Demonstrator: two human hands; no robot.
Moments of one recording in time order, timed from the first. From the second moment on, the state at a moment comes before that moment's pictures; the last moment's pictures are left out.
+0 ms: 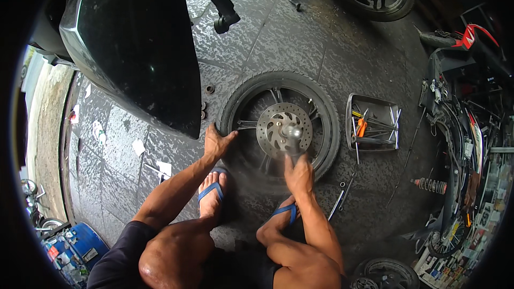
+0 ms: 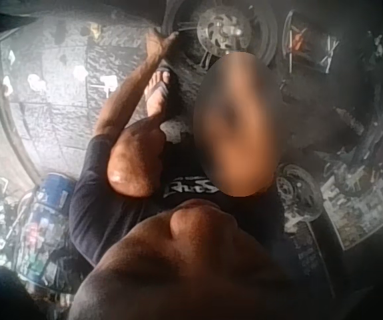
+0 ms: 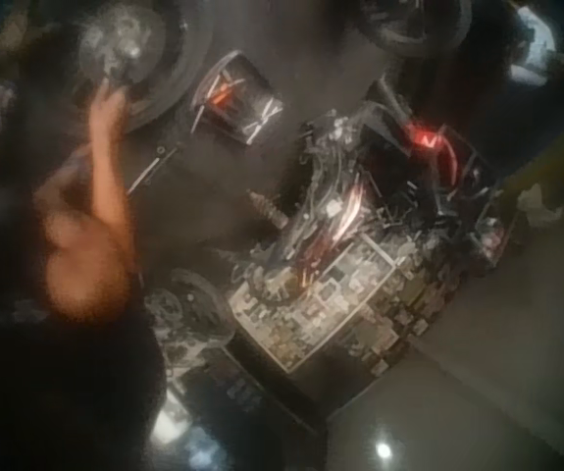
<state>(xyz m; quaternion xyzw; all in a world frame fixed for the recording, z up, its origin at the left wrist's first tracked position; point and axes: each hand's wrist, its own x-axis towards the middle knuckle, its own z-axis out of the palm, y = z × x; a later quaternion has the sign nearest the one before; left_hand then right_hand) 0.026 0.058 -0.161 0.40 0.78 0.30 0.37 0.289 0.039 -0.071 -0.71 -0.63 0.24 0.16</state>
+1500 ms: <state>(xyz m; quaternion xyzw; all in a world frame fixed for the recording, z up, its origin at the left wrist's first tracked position) 0.158 -0.006 -0.138 0.89 0.37 -0.06 0.27 0.510 0.133 -0.136 -0.88 -0.31 0.07 0.36</state>
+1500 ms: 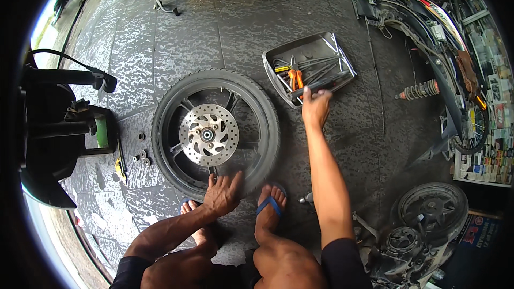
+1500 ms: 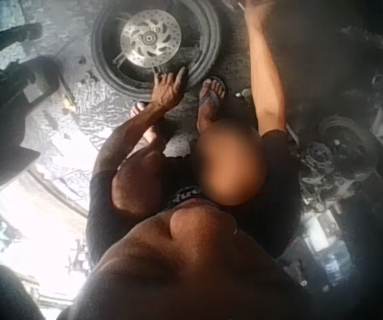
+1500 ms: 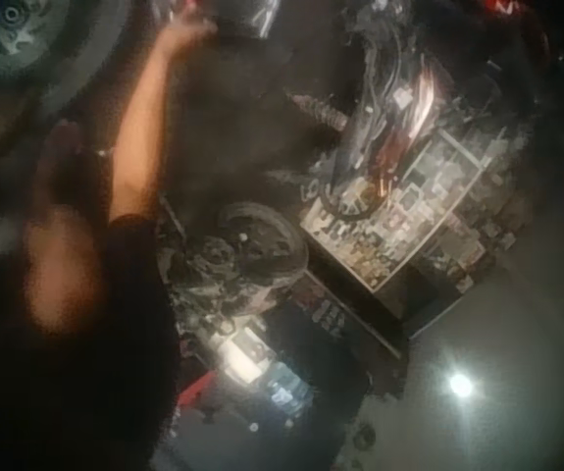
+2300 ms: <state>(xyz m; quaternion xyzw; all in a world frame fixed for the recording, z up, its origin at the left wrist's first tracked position) 0.160 0.007 -0.086 0.88 0.36 -0.05 0.30 0.439 -0.025 -0.235 -0.89 -0.21 0.08 0.40</state>
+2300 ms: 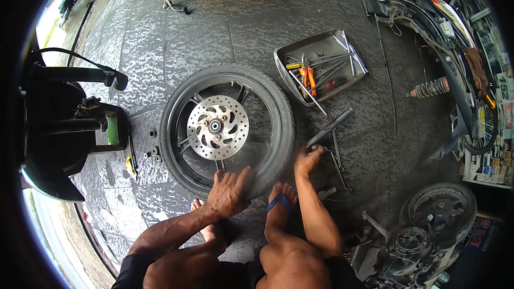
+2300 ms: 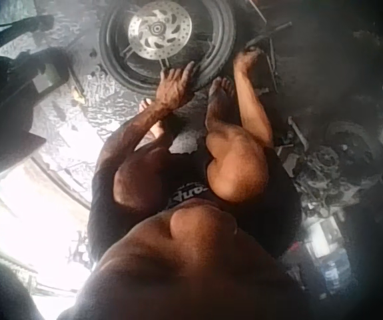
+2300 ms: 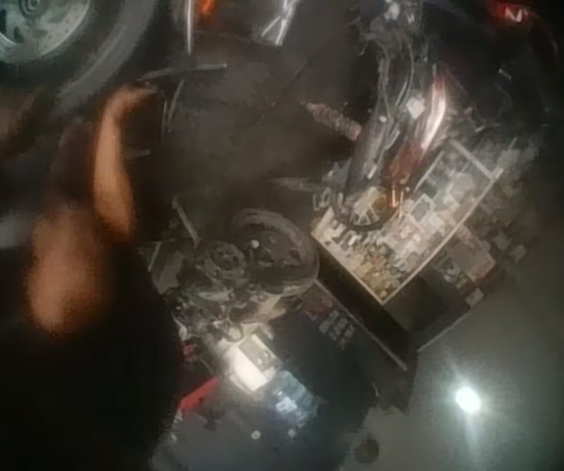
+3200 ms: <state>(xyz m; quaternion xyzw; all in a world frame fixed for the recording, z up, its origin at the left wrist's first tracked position) 0.022 -0.026 -0.117 0.76 0.54 0.22 0.29 0.445 -0.247 -0.182 -0.93 -0.24 0.27 0.00</state>
